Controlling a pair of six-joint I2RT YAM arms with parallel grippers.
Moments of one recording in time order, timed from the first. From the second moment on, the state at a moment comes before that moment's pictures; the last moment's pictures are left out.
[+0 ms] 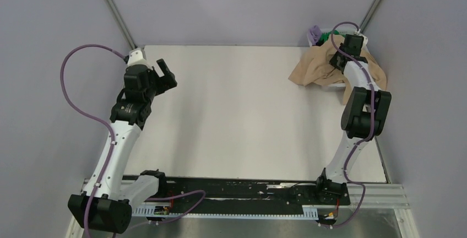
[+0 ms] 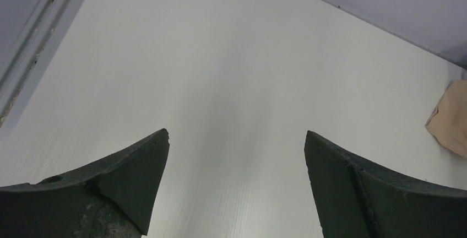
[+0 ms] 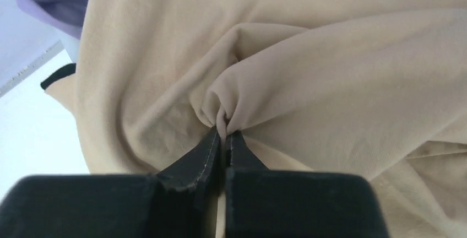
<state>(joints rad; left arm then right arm) -0.12 1.02 1.06 -0.45 -0.18 -0.42 -0.21 1.98 1.62 -0.27 0.11 0.39</state>
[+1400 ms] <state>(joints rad) -0.12 1.07 0.99 -0.46 -0.20 -0.48 0.21 1.24 1.13 -0.27 -0.35 0.41</state>
